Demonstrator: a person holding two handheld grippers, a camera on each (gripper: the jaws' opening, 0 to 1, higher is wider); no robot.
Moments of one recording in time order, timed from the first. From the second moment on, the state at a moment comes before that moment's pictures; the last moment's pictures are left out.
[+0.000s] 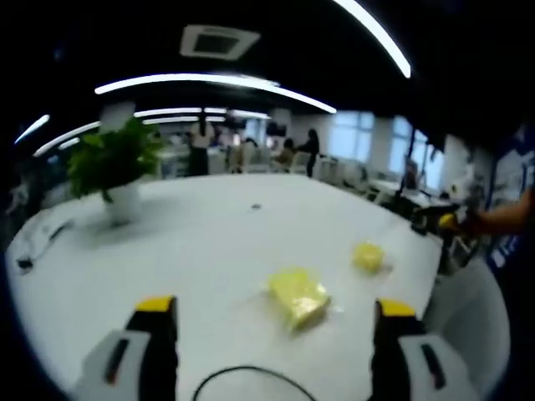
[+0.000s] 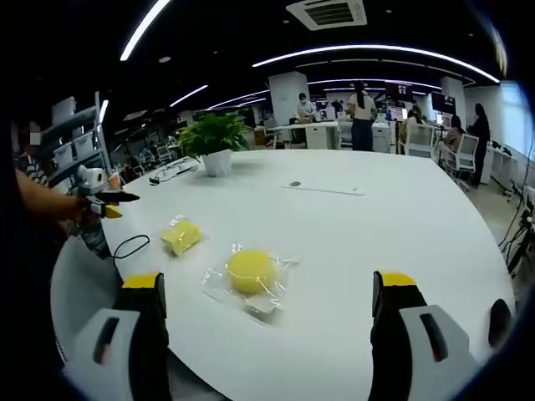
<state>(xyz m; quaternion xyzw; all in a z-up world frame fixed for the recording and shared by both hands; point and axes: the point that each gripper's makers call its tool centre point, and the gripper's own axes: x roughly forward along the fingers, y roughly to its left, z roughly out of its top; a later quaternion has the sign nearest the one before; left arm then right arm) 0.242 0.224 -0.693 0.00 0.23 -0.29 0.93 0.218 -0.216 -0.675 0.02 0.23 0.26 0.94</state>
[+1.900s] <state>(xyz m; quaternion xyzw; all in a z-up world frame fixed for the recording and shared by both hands) 0.221 0.241 -0.657 -0.02 0.18 -0.30 0.94 0.186 -0.210 -0.669 0.00 0.19 0.21 0.96</state>
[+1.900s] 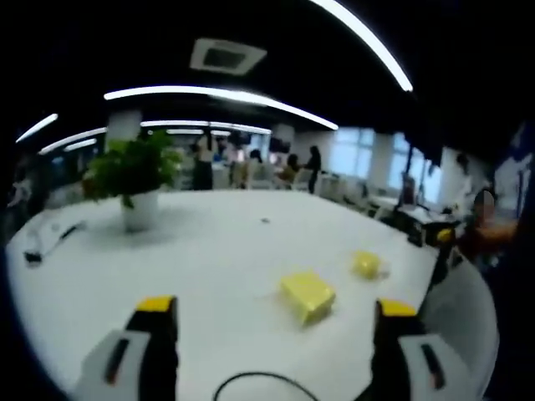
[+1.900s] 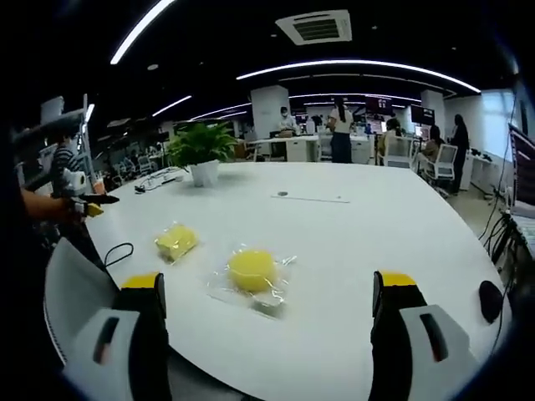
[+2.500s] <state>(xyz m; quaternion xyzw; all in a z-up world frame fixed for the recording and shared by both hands) 0.217 0.232 -0.658 -0.03 0.18 -0.31 0.93 0.198 -0.201 -0.658 0.01 0.17 0.21 0.96</state>
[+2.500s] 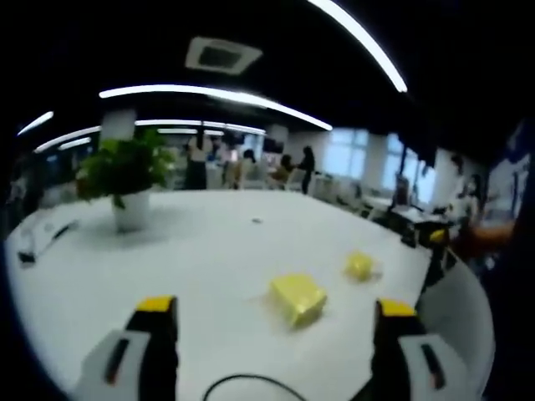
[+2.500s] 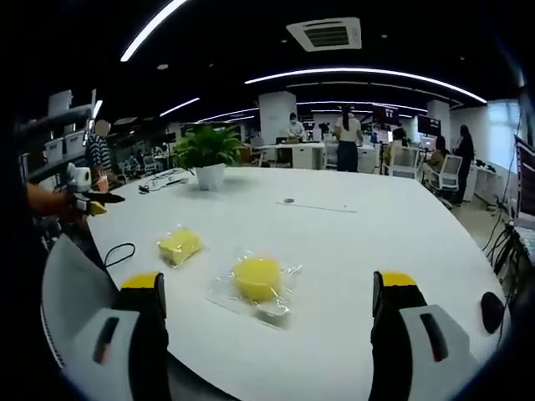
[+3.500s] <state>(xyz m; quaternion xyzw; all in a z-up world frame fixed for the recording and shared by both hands) 0.219 0.238 -0.662 -0.06 0.18 -0.30 0.94 0.188 -0.210 -0.679 0.05 0.22 0.19 0.95</state>
